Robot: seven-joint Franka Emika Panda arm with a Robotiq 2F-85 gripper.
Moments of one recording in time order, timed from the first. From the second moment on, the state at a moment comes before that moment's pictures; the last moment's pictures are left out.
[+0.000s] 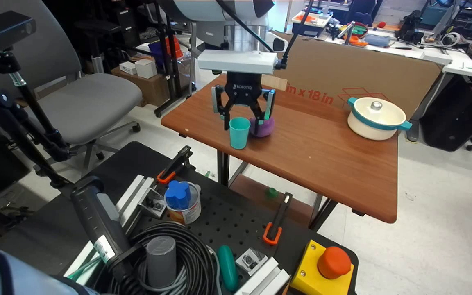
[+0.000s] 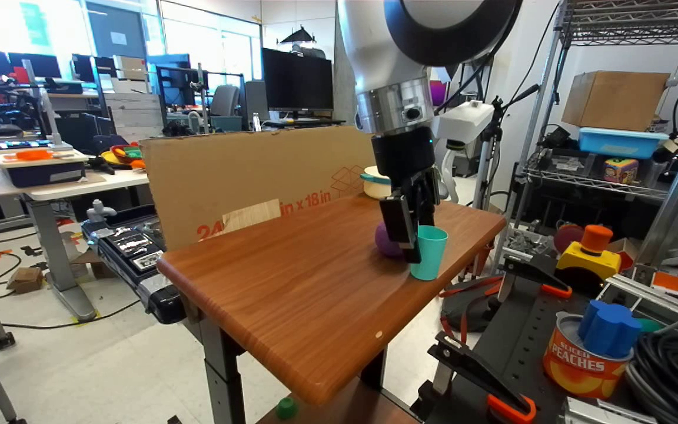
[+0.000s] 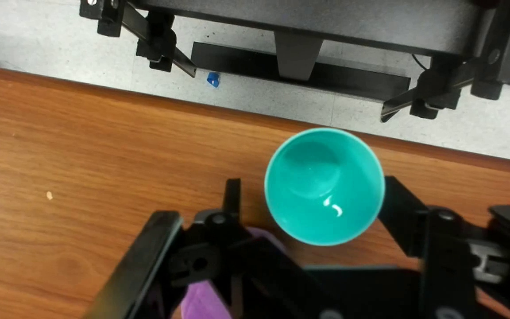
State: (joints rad) arm 0.12 0.29 0.03 -2.32 -0.22 2.34 0.09
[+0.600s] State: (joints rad) arm 0.11 0.30 0.03 -2.33 -0.17 2.41 0.13
